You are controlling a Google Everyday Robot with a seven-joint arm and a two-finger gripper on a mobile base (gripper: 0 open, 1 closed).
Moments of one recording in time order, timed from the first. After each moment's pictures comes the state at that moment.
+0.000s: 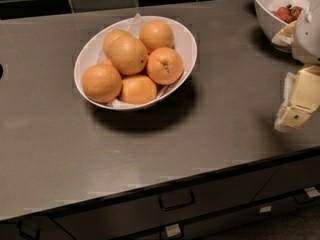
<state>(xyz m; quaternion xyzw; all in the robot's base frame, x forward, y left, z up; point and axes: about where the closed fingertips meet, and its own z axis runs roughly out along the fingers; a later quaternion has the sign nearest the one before) 0.438 -0.217 0.976 -0.60 0.78 -0.03 0.16</state>
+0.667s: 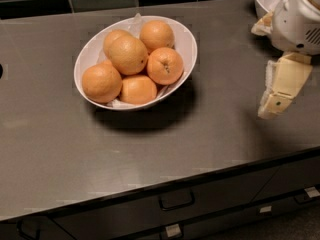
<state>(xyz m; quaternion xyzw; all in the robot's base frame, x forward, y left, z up) 0.458 -0.190 0.985 -0.64 0.75 -0.03 0.17</state>
